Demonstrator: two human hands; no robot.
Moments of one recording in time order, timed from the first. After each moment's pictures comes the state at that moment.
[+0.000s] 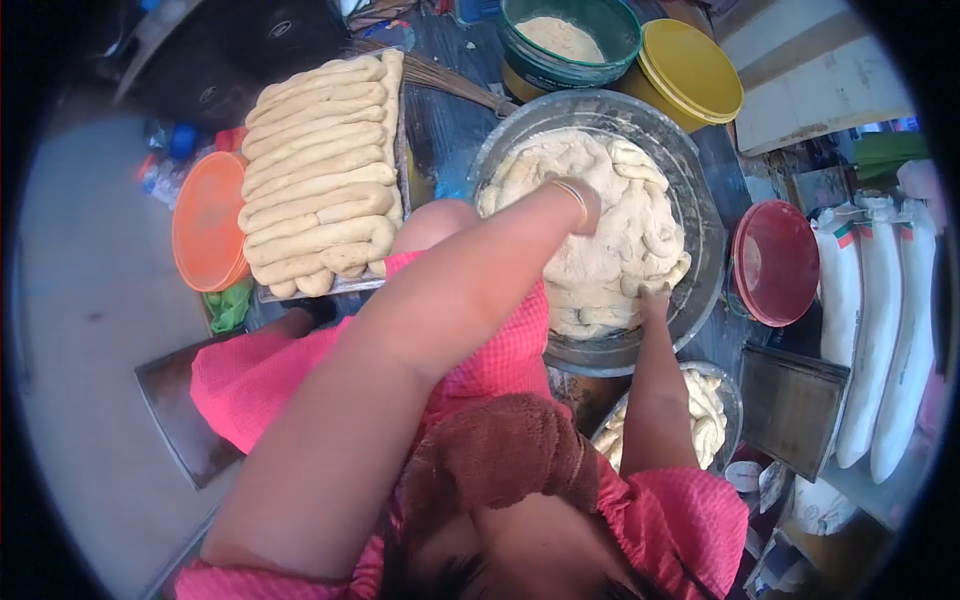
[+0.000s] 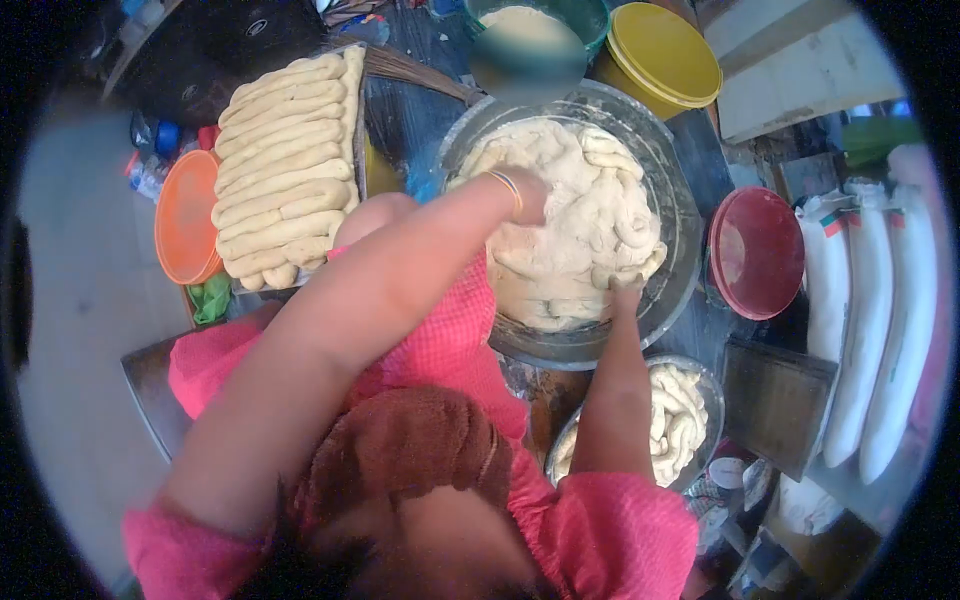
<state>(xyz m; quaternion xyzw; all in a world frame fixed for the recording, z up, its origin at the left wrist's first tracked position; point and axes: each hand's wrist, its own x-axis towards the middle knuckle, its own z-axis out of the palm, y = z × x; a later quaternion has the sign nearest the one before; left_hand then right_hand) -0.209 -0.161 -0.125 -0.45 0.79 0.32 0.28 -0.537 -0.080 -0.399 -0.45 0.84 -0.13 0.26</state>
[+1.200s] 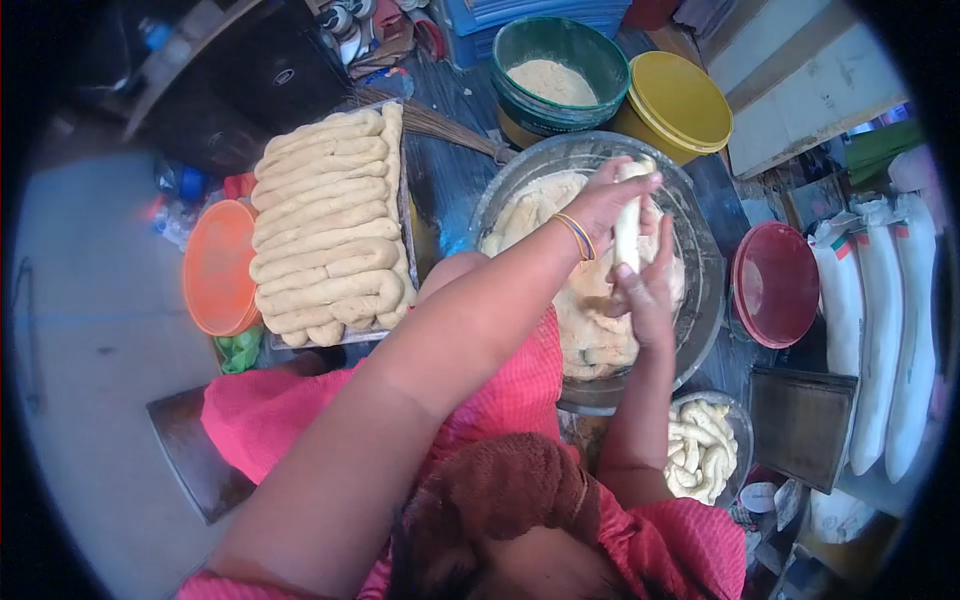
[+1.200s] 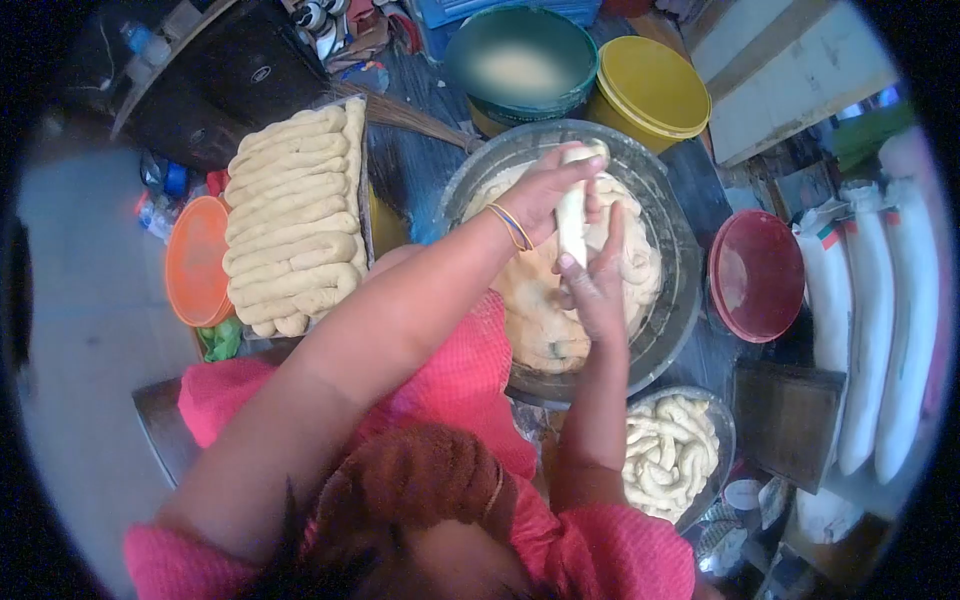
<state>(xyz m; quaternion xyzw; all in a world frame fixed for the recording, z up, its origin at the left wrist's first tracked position) -0.221 -0.173 -0.087 -0.30 0.22 0.79 -0.49 -0.347 -0.098 -0.100 -0.48 0.49 -0.41 0.60</state>
